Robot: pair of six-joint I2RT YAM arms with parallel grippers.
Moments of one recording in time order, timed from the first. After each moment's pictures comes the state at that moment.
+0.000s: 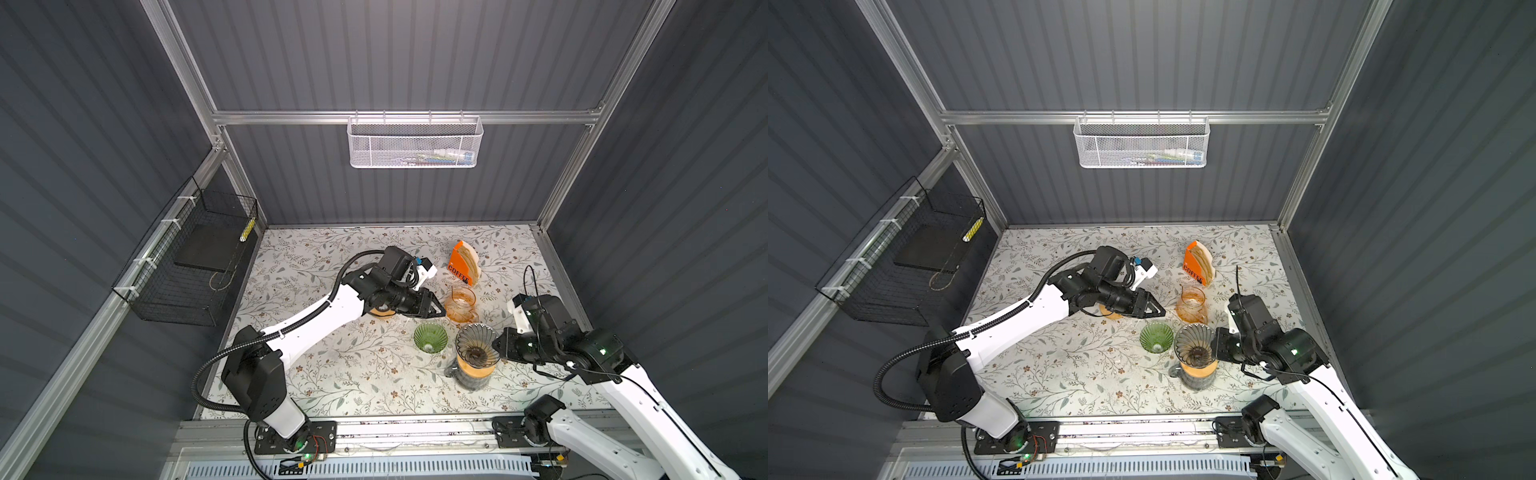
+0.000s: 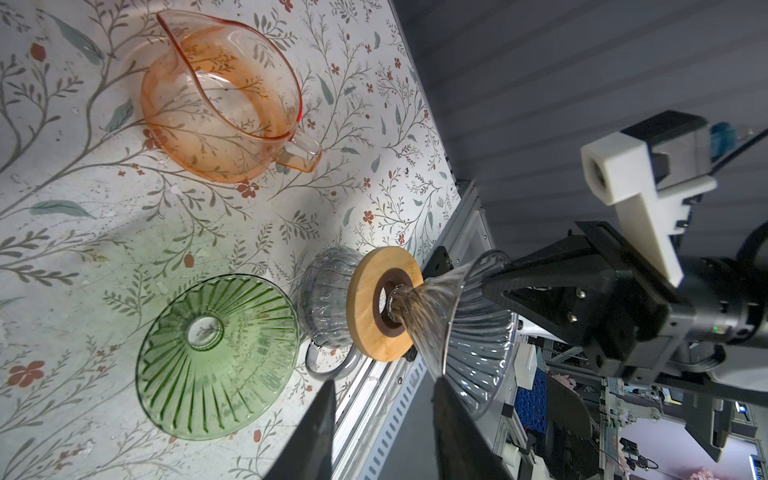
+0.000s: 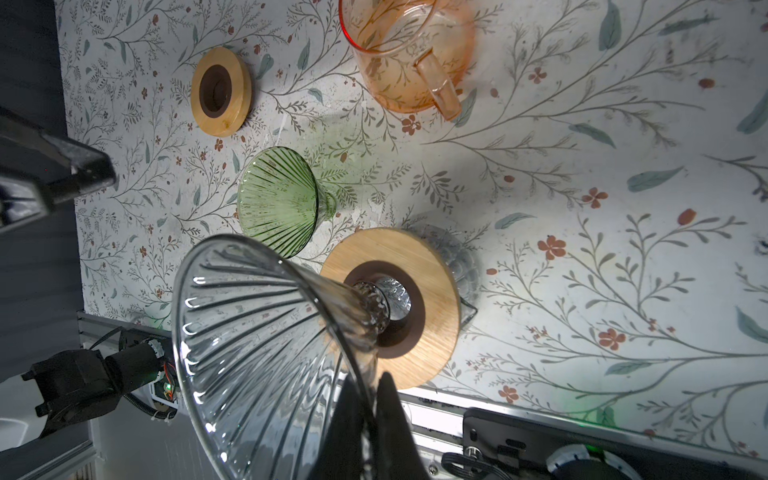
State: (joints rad) left arm -0.80 1.59 1.36 -0.57 0.69 -0.52; right arm 0.50 0.77 0.95 -1.19 -0.13 0.66
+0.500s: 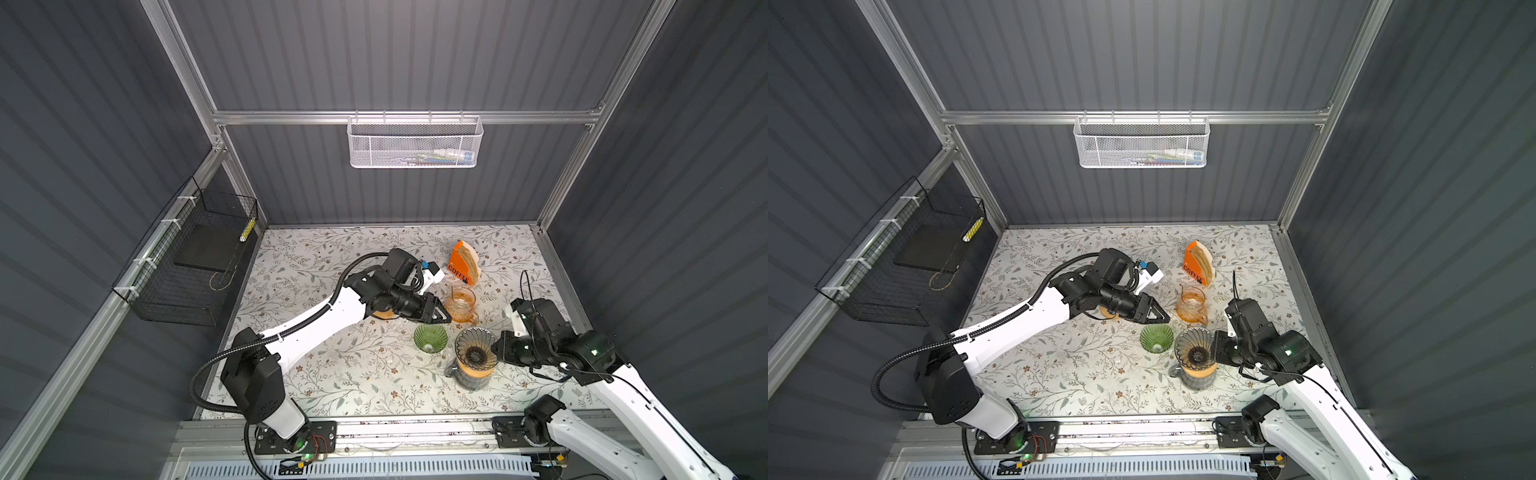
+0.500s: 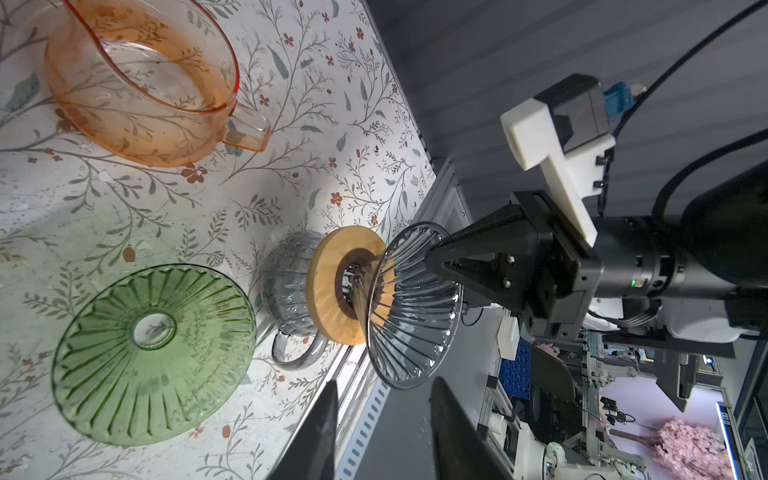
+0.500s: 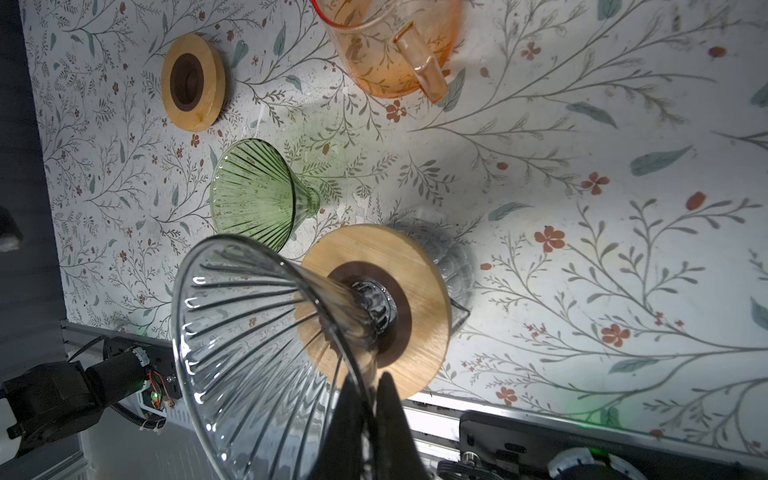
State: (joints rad) left arm -0.85 1.59 1.37 -0.59 0.74 -0.51; right arm 0.50 0.76 0.89 -1.16 -0.12 0.68
